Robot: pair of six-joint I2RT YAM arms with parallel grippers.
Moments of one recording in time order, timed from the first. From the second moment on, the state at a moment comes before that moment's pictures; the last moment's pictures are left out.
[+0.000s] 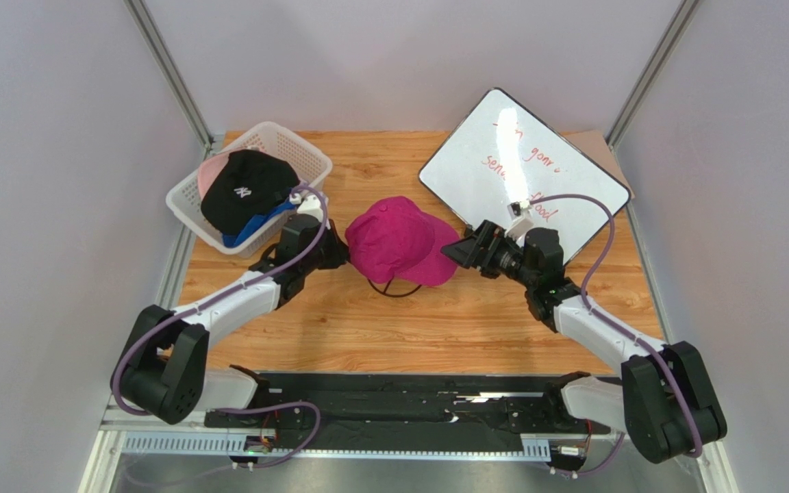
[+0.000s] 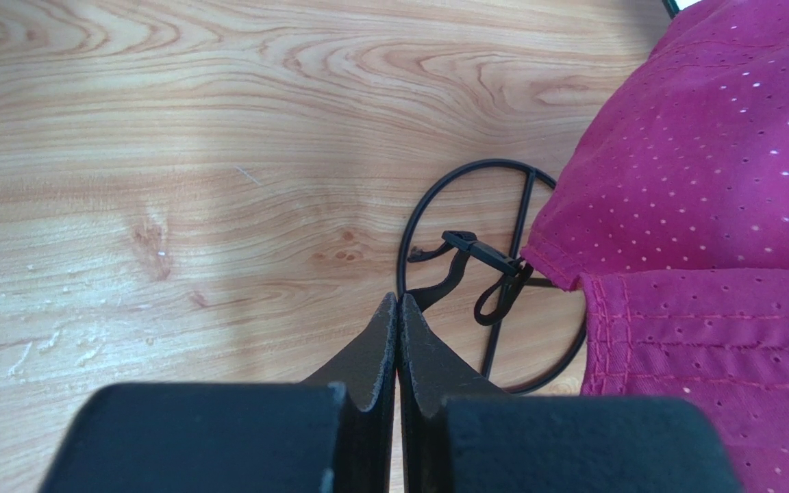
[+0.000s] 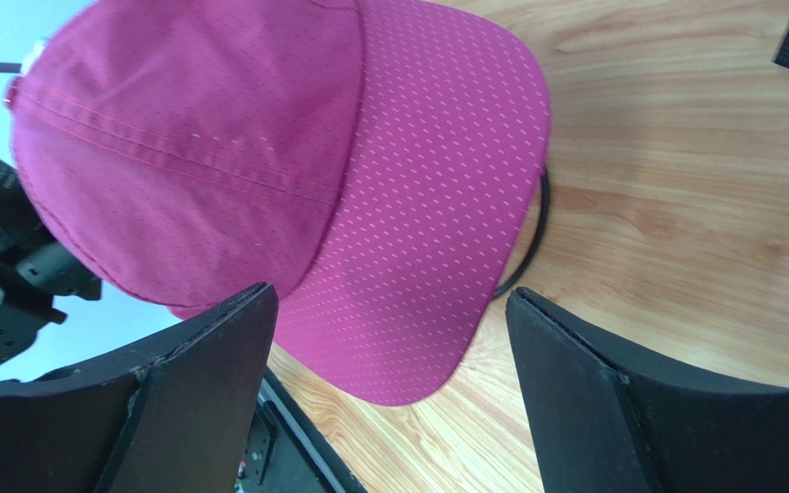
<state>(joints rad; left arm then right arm) -0.44 1.32 0.65 0.13 -0.01 -0.49 0.33 1.17 0.48 0.40 -0.45 0.82</state>
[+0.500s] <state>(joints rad) -0.44 1.26 0.65 0.09 0.00 -0.48 0.33 1.20 0.45 0.48 -0.48 0.87</state>
